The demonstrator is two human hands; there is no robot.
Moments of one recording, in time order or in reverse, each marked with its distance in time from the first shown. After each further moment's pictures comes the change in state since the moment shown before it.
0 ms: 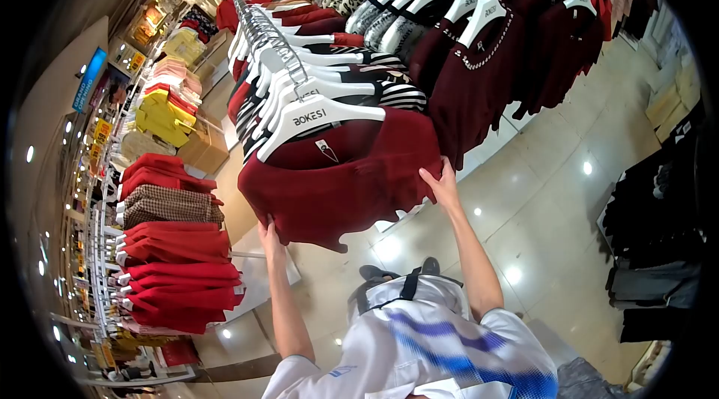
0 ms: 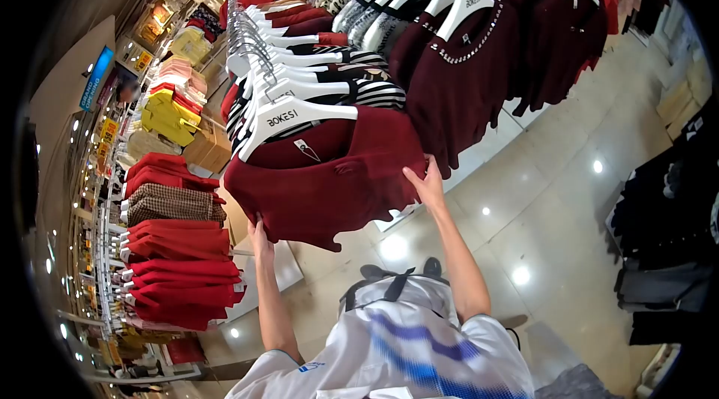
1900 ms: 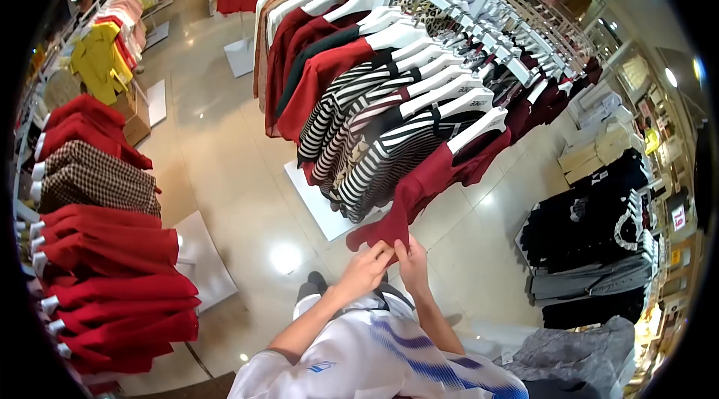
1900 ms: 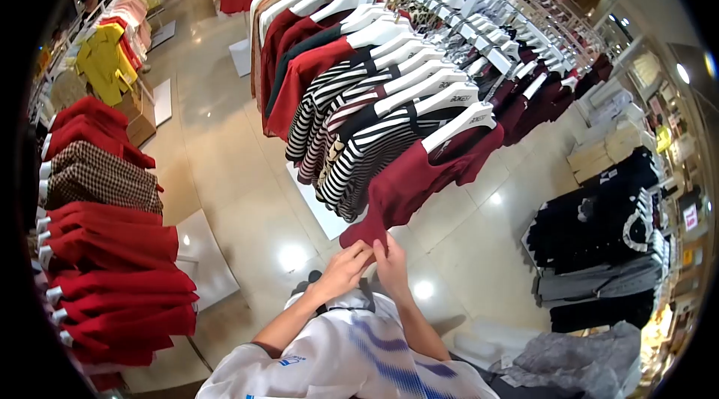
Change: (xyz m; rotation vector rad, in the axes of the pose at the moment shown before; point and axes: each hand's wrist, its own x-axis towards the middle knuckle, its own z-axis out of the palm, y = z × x) left_hand -0.008 0.021 -0.071 0.310 -0.955 0.705; right_hand -0.214 -0.068 0.290 -0.242 -0.095 0.059
